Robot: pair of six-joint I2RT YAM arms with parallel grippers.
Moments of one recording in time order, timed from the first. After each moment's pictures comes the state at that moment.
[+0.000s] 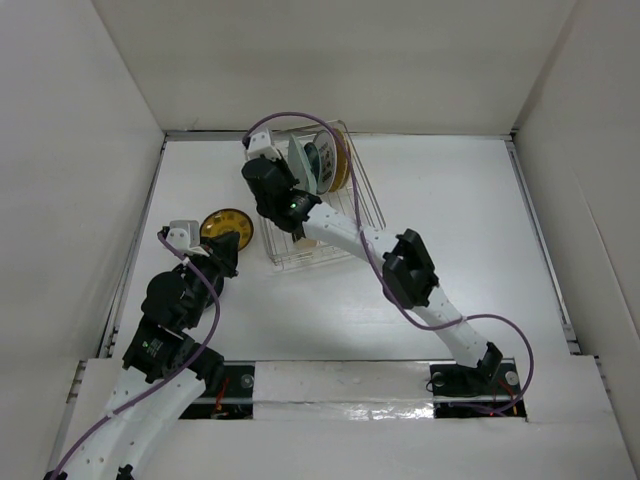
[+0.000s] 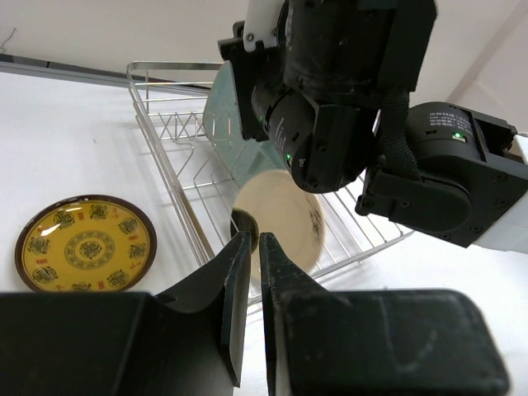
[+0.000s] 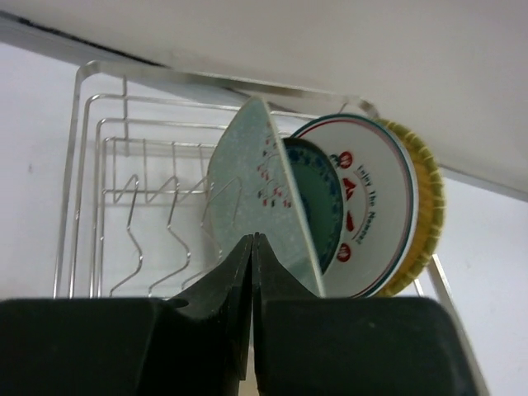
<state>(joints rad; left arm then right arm) -0.48 0.34 0.57 -0.20 -0.21 -0.32 0.97 2.45 2.35 -0.11 0.99 -0.15</state>
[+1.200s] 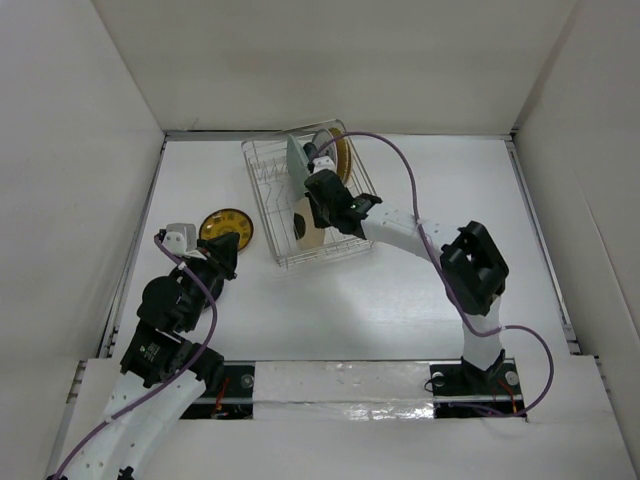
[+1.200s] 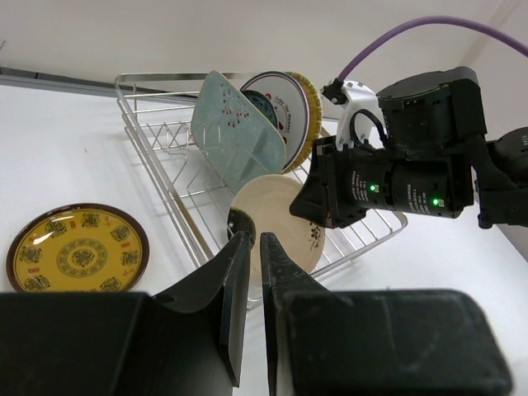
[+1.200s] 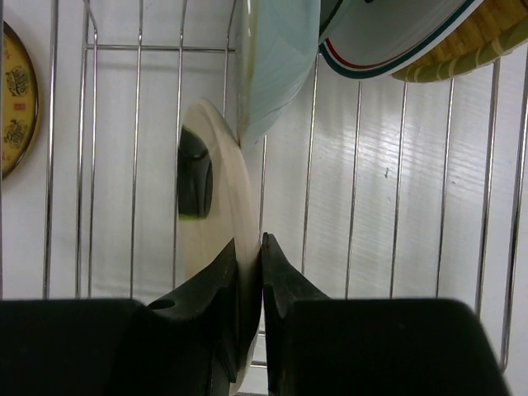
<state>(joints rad) -0.48 0.31 0.57 -0.20 -0.19 -0.32 0.81 1.97 1.58 -0.32 0.33 0.34</state>
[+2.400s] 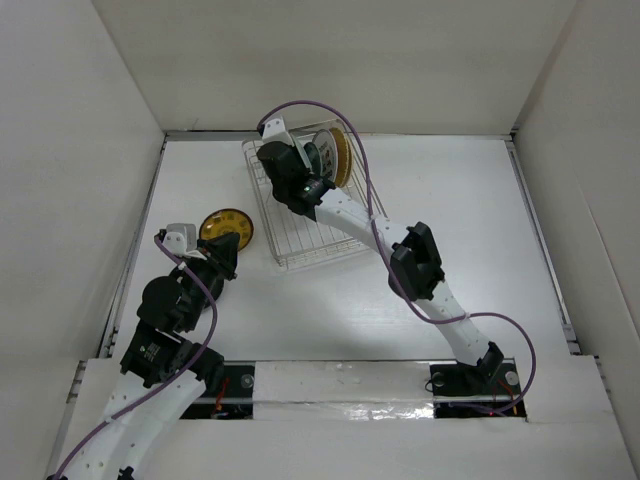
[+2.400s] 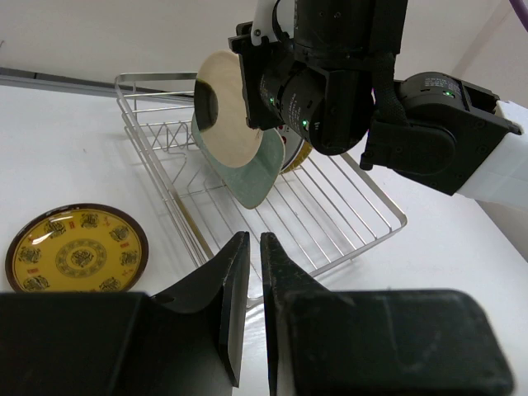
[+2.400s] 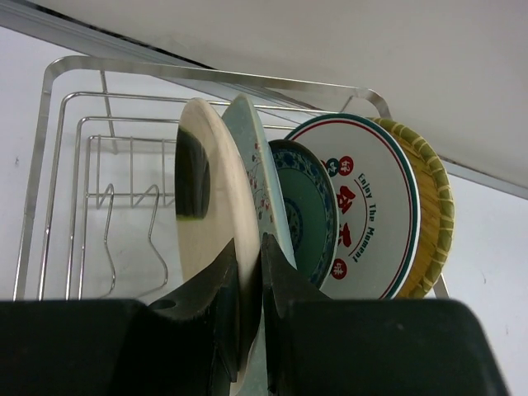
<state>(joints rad) -0.48 0.31 0.57 -0.20 -0.18 -0.32 0.88 2.44 2.38 -0.25 0.83 -0.08</state>
